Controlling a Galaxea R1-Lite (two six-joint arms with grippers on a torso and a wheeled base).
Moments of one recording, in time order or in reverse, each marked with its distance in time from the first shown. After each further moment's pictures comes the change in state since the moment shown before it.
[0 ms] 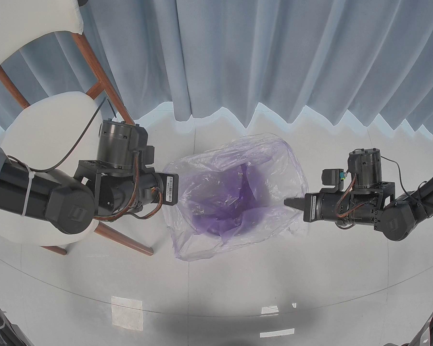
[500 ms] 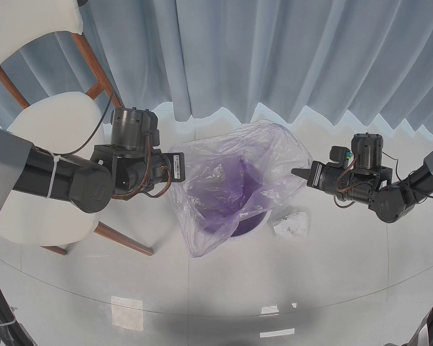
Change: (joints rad) left arm 0.037 0.122 -0.185 -0.004 -0.001 -0.066; right arm -0.093 0.103 -0.151 -0.112 0.005 0.196
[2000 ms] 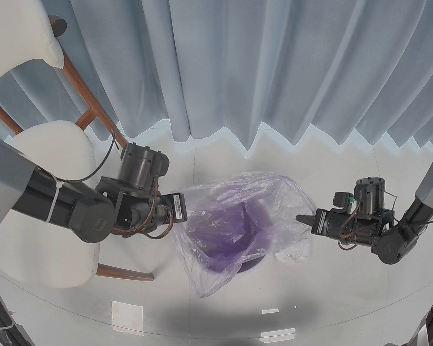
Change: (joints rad) left arm -0.061 -0.030 0.180 0.107 0.013 -0.266; right arm 0.005 0.026 0.360 -0.237 -0.003 0.034
